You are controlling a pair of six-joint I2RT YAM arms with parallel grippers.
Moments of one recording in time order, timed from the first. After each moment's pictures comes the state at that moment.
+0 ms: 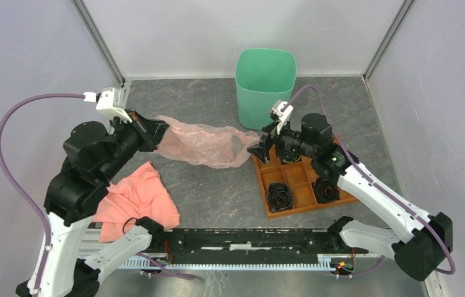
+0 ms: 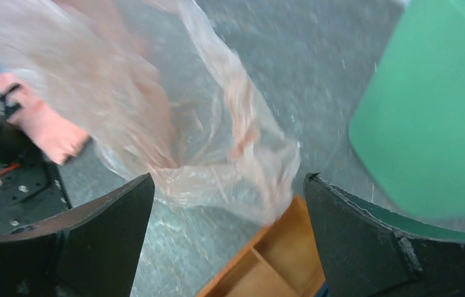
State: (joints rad) left arm -0.49 0.81 1.46 -0.83 -0.09 -0.51; right arm 0.63 1.11 0.89 -0.10 -0.35 0.00
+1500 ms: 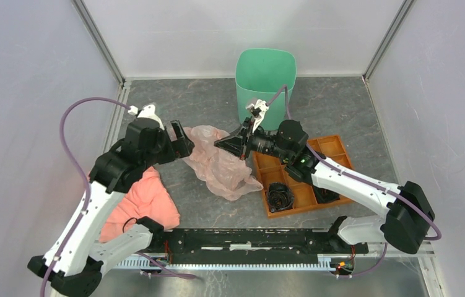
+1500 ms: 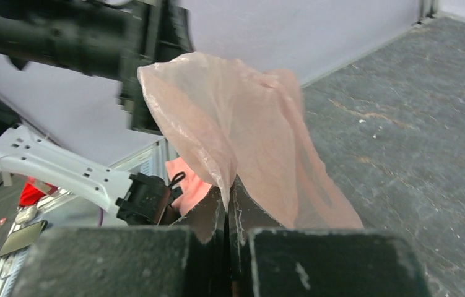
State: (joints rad) left arm -0.49 0.86 1.21 -0.98 -0.18 -0.62; right arm 0.85 1.31 0.92 0.46 -0.42 0.43
